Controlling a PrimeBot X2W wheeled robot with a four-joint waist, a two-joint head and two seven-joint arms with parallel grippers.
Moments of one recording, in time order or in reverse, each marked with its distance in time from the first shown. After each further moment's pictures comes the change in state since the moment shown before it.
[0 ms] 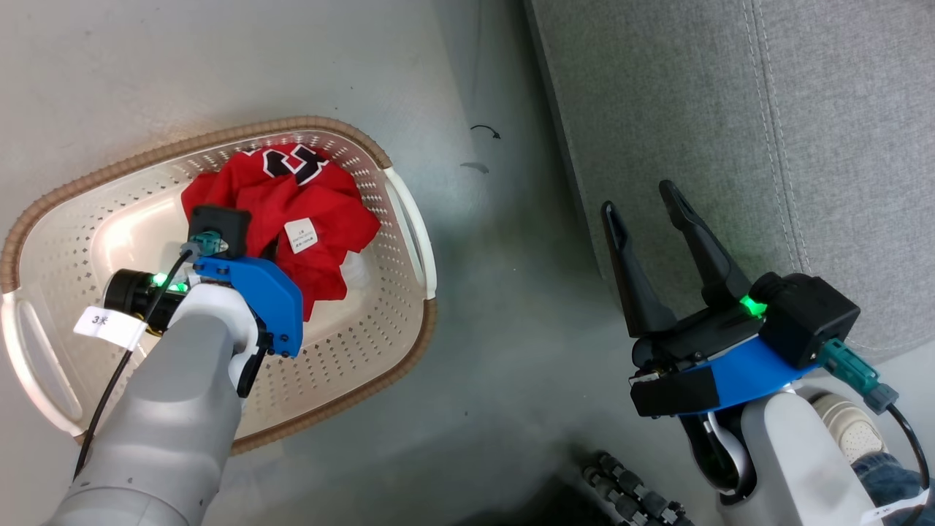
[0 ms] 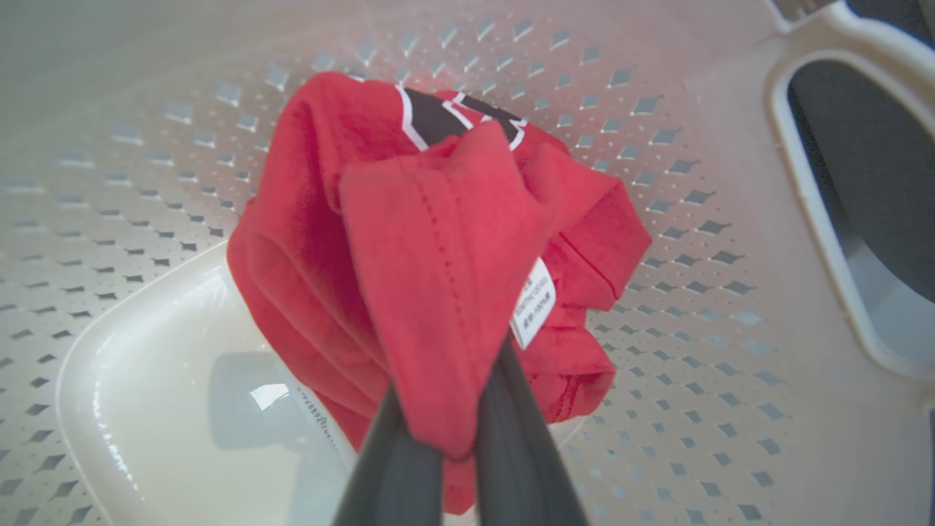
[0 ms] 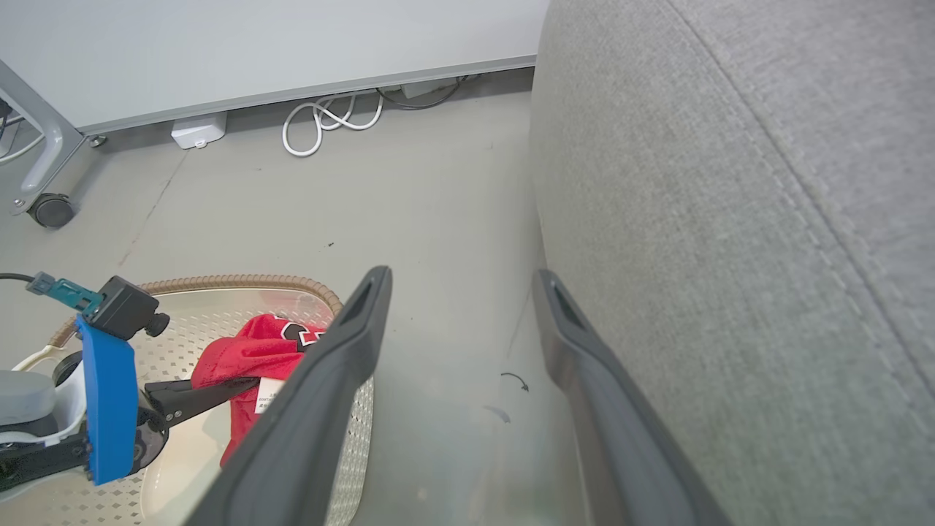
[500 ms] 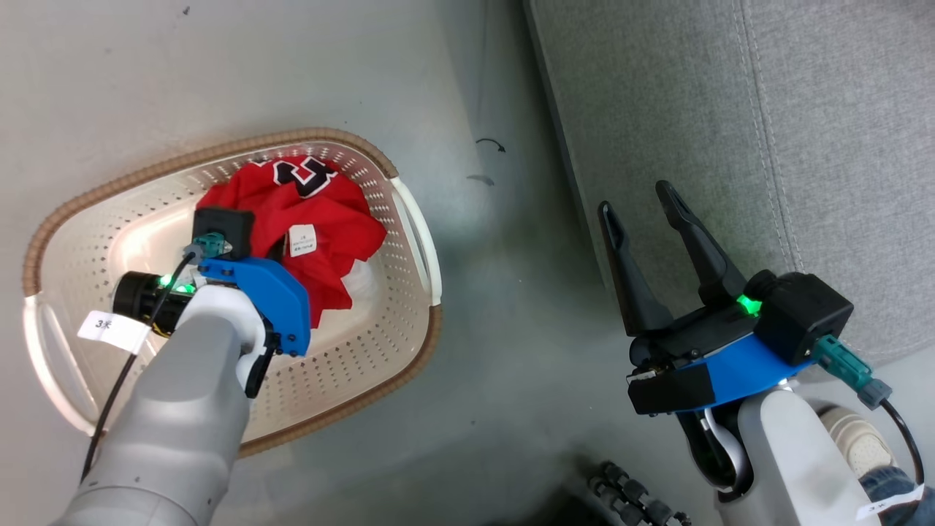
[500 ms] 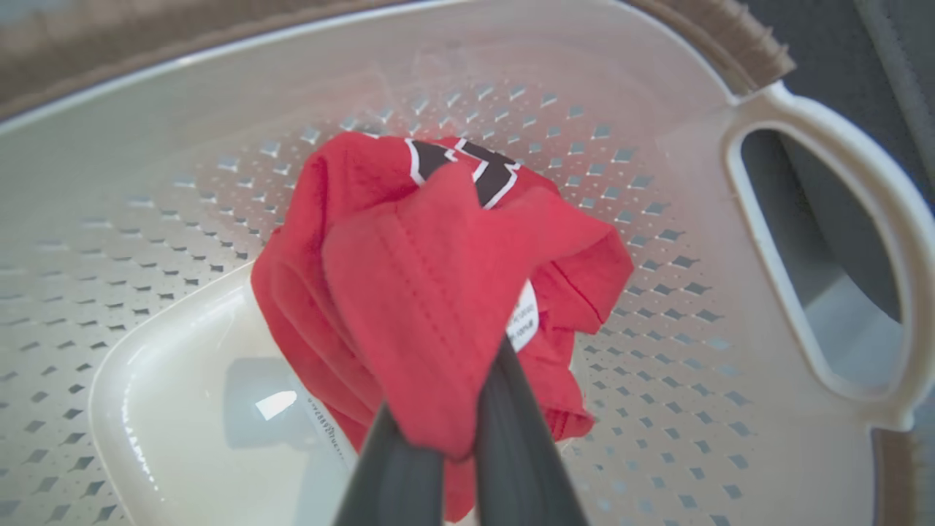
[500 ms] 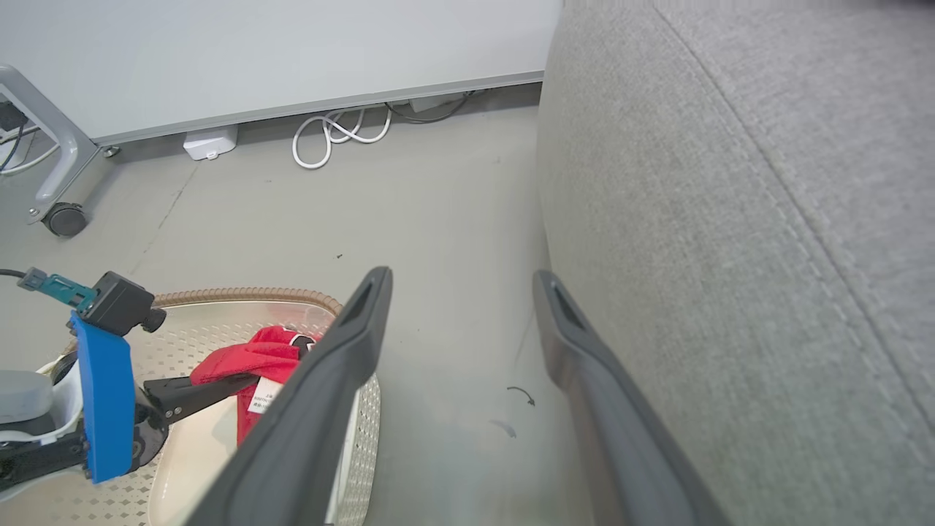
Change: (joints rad) left arm -0.005 -0.010 -0.016 0.016 -0.037 -0.005 -0.022; right arm -0.010 0.000 0.005 0.018 -0.001 0.000 -0.001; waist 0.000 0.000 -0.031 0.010
